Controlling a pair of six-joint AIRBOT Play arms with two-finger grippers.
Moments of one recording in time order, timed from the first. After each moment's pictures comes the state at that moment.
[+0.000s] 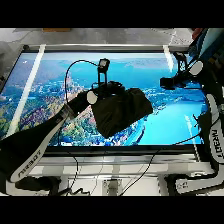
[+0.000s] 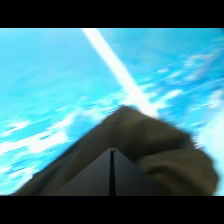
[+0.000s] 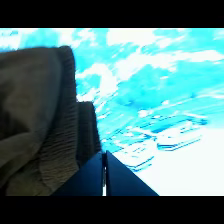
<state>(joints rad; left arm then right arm) -0.58 -1.61 1.37 0.95 -0.23 -1.22 -0.08 -1.58 1.60 -1.31 1.19 1.38</state>
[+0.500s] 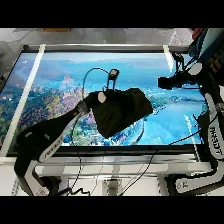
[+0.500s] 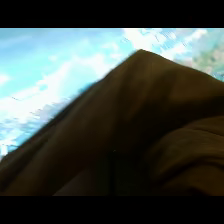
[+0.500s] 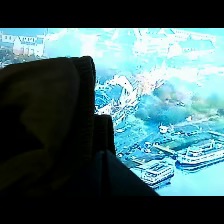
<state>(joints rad) -0.62 -1.86 1.55 0.99 -0.39 -1.22 -0.09 -1.61 1.60 -1.22 1.13 1.33</state>
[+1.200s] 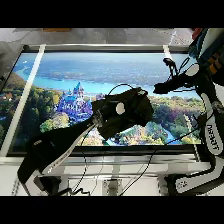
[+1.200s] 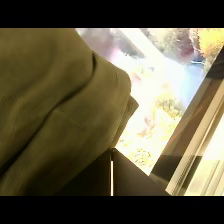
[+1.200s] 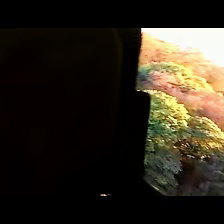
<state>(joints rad) -0.82 -1.82 1.60 0.92 -0.75 -1.21 -0.09 -1.66 1.60 -1.06 1.28 1.03</state>
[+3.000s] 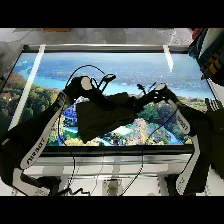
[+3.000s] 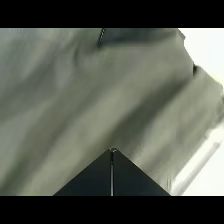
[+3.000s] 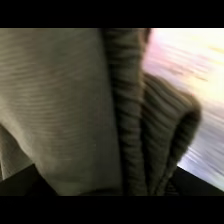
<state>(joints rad) -0.49 -1.69 1.60 1.10 -1.20 -1.24 0.09 -2.07 1.61 -0.63 1.37 1.24</state>
